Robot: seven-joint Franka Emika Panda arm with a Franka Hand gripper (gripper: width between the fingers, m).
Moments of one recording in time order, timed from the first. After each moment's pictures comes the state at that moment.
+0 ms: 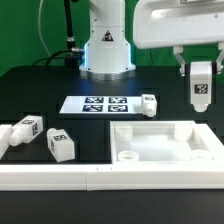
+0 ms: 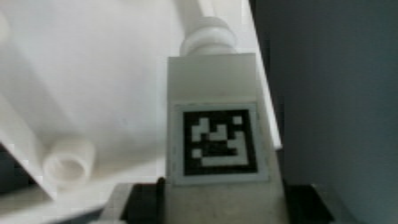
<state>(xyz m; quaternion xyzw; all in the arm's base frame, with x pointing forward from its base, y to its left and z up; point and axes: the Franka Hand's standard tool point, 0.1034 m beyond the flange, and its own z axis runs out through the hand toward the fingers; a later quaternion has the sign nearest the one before) 0.598 0.116 0.149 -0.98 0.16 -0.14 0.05</state>
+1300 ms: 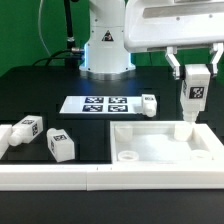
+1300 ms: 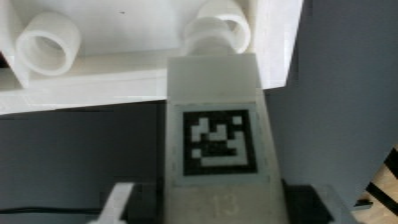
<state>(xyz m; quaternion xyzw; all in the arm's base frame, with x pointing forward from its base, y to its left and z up) 0.622 0.098 0.147 -0.97 0.03 -0.23 0.03</state>
